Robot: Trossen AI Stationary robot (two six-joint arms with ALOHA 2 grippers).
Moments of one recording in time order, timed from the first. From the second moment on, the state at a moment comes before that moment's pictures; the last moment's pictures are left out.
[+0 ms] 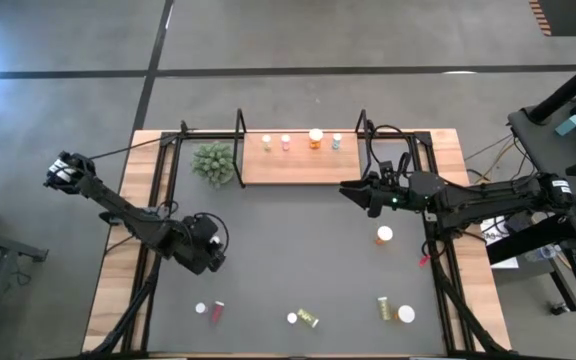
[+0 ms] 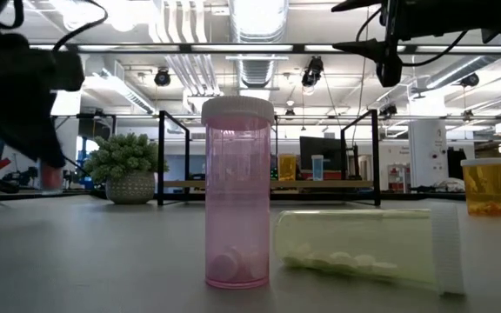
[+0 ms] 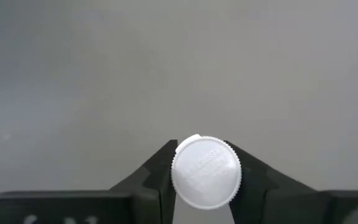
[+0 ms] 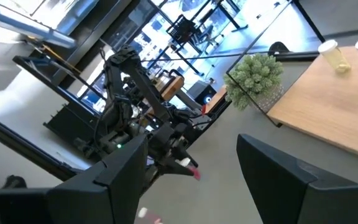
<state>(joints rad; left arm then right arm) -0.55 1.10 0.55 -0.62 -0.48 -1.27 -0.02 0.91 0.48 0.43 0.16 0.81</state>
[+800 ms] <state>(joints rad) -0.28 1.14 0.81 -0.29 -0.50 -0.66 -0.02 1.11 0.97 -0.33 0.07 0.58</state>
